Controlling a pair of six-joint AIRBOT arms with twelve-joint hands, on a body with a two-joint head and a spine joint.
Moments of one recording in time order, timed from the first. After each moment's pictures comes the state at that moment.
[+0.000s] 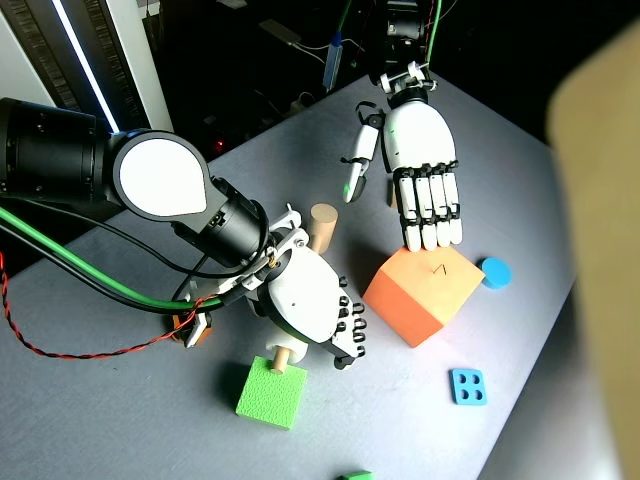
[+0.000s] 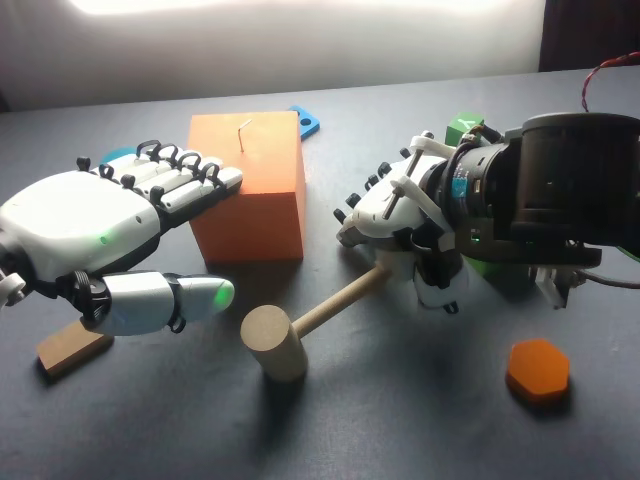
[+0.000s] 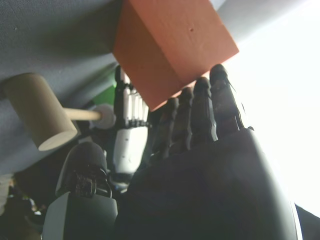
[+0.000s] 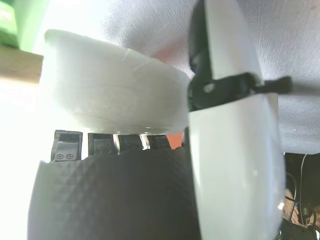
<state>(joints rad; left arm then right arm) 0.76 -0.92 1.06 -0.12 -0.69 1.00 -0.21 -1.45 1.23 -0.80 -0.57 -0.30</state>
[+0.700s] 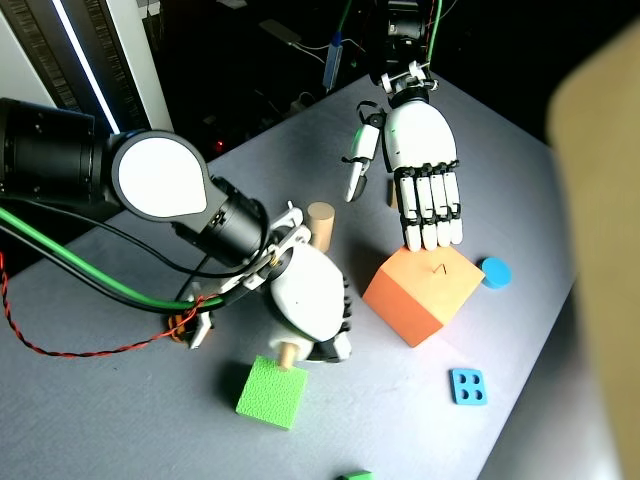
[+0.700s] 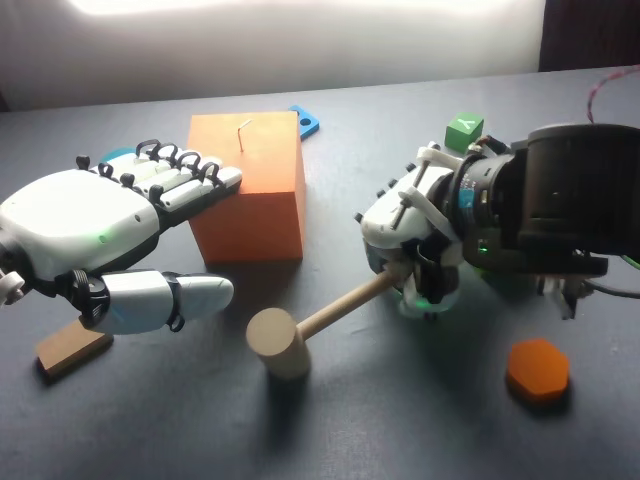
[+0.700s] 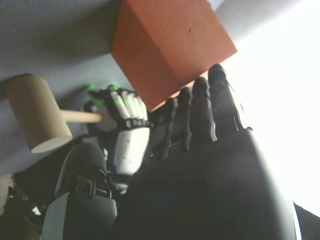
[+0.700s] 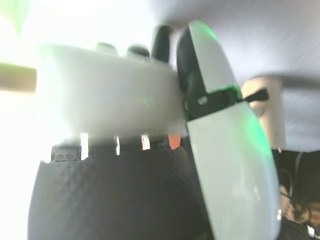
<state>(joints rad) 0.76 -0.92 1.06 -0.12 -0.69 1.00 -0.23 -1.44 1.22 -0.79 -0.57 -0.30</state>
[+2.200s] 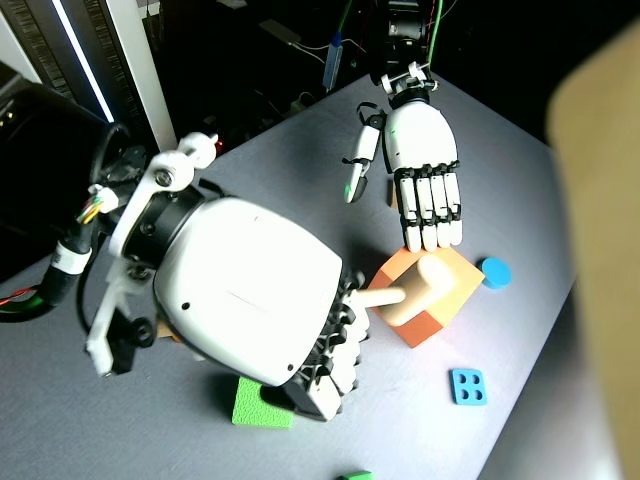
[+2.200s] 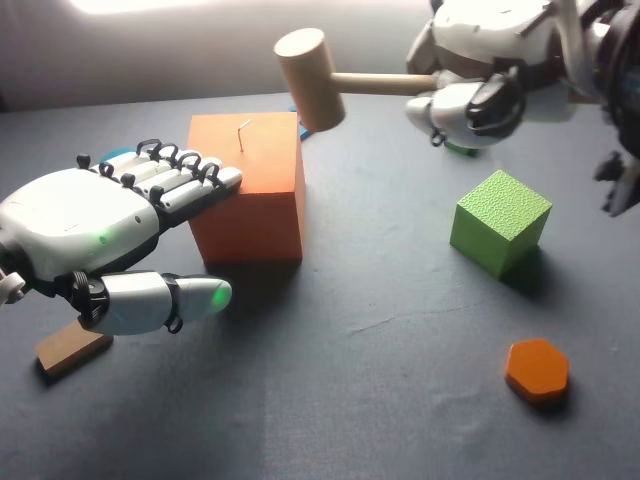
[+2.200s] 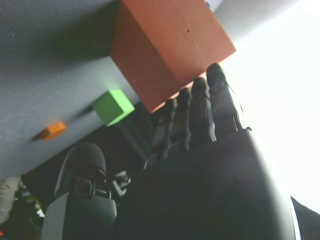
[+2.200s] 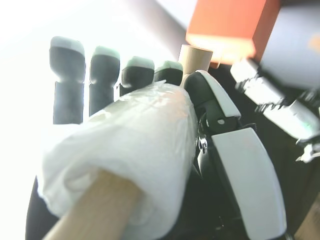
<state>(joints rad) 0.76 -0.92 1.07 -0.12 -0.68 1.02 -0.04 -1.13 0.96 -1.38 -0.53 0.41</state>
